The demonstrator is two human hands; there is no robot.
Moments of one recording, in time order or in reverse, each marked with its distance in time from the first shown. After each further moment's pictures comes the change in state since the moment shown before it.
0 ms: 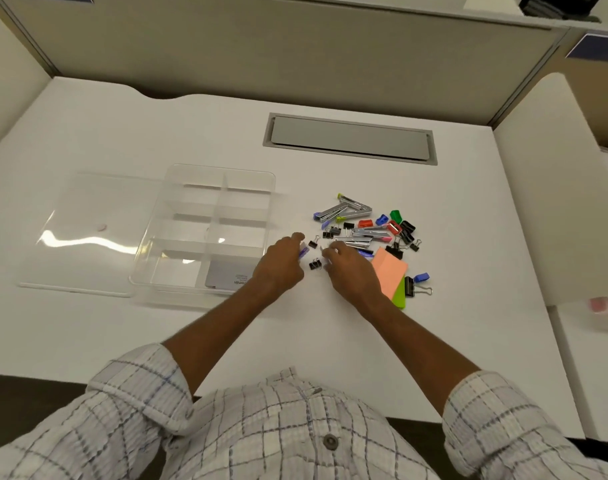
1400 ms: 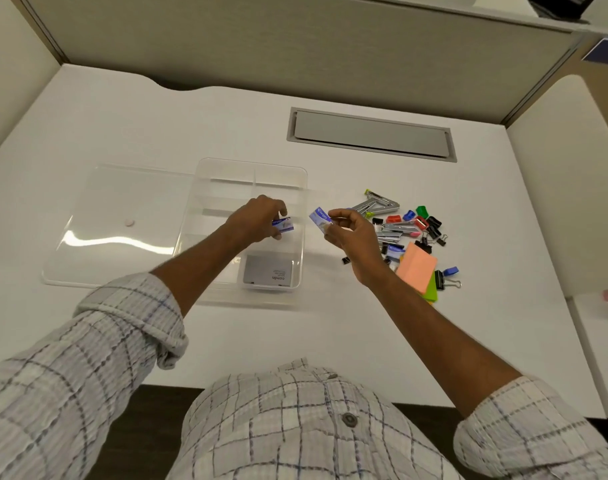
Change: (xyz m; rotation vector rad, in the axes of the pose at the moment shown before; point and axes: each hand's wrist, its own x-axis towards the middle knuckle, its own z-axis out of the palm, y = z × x) left_hand 0.047 -0.103 -0.109 0.192 -0.137 0.174; right_hand 0.038 -0.103 -0.045 1.345 0.171 0.519
